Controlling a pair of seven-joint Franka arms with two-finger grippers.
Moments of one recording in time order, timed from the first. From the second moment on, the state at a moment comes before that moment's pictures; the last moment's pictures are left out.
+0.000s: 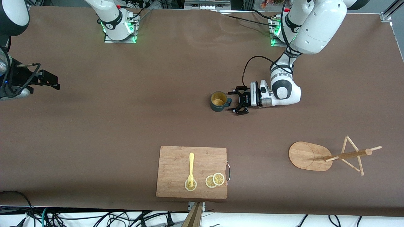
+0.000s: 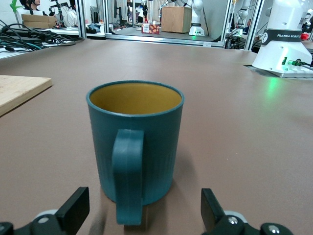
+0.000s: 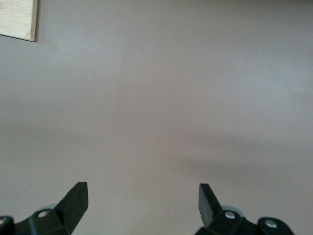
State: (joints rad) left arm -0.21 0.67 -0.13 -2.12 -1.70 2.11 2.71; right arm -0.02 0.06 -0.01 -1.68 -0.01 1.70 -0.21
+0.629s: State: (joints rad) left arm -0.22 0.68 -0.13 -2.12 -1.74 2.11 2.71; right arm -0.04 0.04 0.00 -1.65 -0.01 1.56 -0.21
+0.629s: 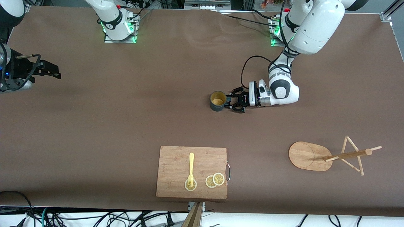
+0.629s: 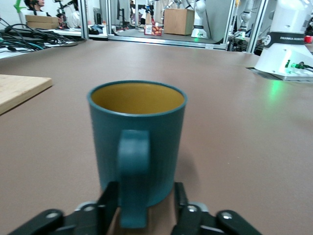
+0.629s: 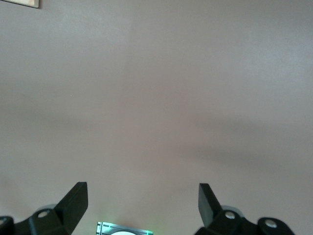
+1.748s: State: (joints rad) left arm 0.02 0.41 -0.10 -2.12 -1.46 1.90 1.82; right arm -0.05 0.06 0.05 -1.58 -0.01 1.54 -0.21
